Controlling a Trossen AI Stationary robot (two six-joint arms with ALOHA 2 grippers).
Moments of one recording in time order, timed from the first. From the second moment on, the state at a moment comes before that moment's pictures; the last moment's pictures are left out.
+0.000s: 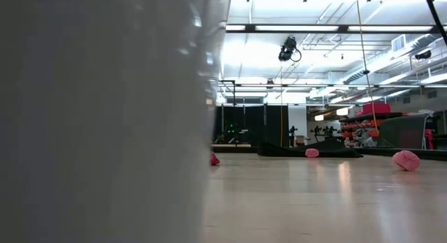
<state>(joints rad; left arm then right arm) -0.07 0.01 0.26 -0.20 -0.45 -0.41 0.43 2.25 1.85 -0.46 -0.03 0.24</state>
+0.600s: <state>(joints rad) -0.07 0.01 0.26 -0.25 -0.45 -0.41 0.45 1.81 1.84 -0.94 0.19 0.51</state>
